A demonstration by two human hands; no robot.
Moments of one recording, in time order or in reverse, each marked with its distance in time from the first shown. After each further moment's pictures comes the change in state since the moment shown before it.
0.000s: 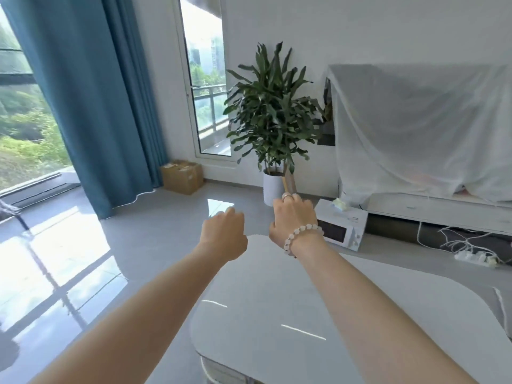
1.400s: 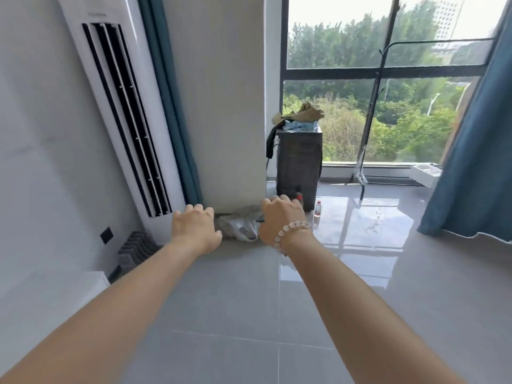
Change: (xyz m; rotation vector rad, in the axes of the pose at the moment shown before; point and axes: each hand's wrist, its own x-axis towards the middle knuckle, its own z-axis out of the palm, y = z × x) left_hand -0.391 -0.606 -0.060 0.391 -0.237 -1.462; right_hand 0.009 -0.767 -0.044 0.439 0.008 -1.335
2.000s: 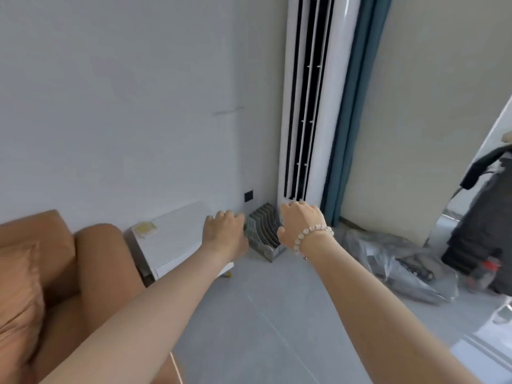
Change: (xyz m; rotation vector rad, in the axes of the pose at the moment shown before) left_hand 0.057 -0.109 0.054 -0.005 -0.132 -0.634; right_hand 0.201 -0.129 0.058 0.110 -0.101 -0.754
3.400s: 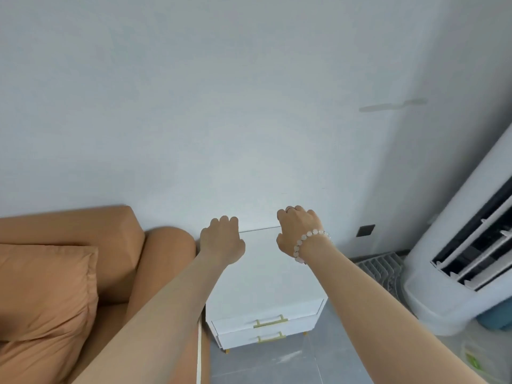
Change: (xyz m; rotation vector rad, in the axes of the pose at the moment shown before) left_hand 0.325 -0.348 0.164 -0.067 -0.158 -0.614; right_hand 0.509 -0.227 0.153 0.053 -0.065 -0.594
